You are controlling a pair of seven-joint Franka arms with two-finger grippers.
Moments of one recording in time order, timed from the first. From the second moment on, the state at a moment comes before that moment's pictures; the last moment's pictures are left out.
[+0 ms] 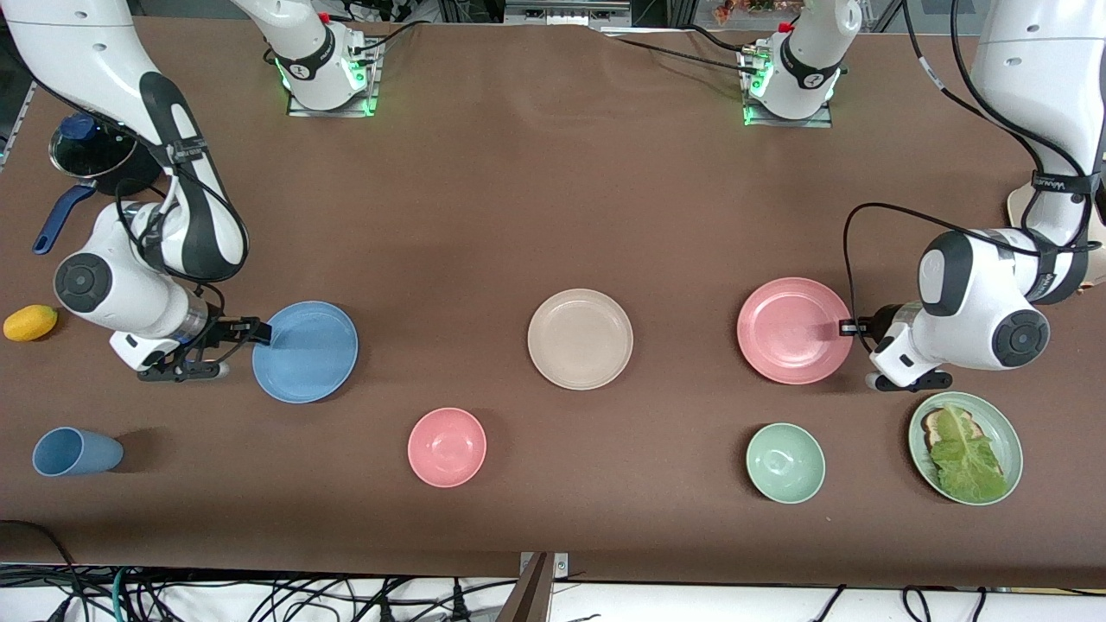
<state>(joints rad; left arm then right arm) 0.11 0.55 -0.11 -1.67 -0.03 1.84 -0.08 0.00 0.51 -0.06 -1.89 0.00 2.35 -0.12</state>
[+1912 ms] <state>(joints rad) -0.21 0.70 -0.25 -1.42 0.02 1.94 -0.70 -0.01 0.54 -0.06 -1.94 0.01 2.43 -0.12</state>
